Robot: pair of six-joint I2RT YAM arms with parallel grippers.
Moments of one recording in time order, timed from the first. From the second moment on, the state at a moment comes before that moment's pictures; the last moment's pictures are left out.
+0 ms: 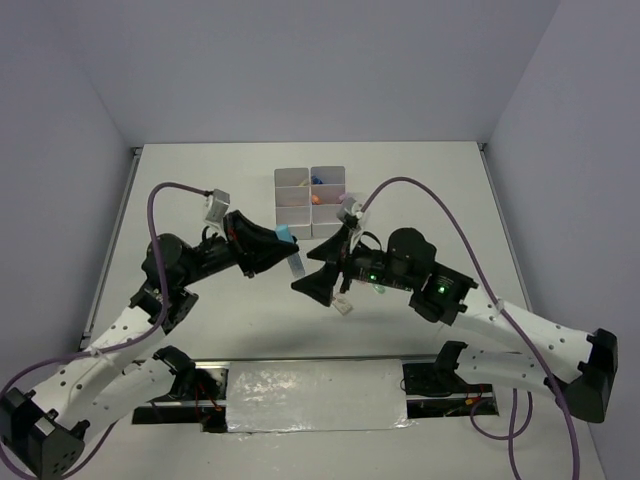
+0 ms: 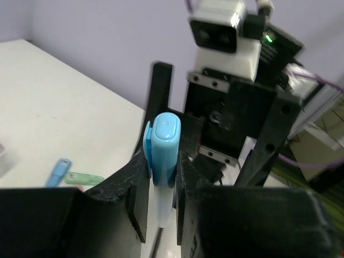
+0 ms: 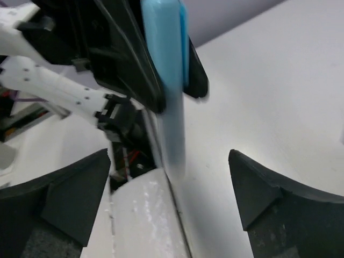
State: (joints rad) left arm -0.56 0.79 0.62 0.46 0.63 -0.68; right arm 0.96 0.98 0.84 0.11 -0.35 0.36
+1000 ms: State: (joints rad) left arm -0.66 1.83 1.01 1.01 -0.05 -0.08; right arm 0.74 0.63 0.77 -0.46 0.24 0.48
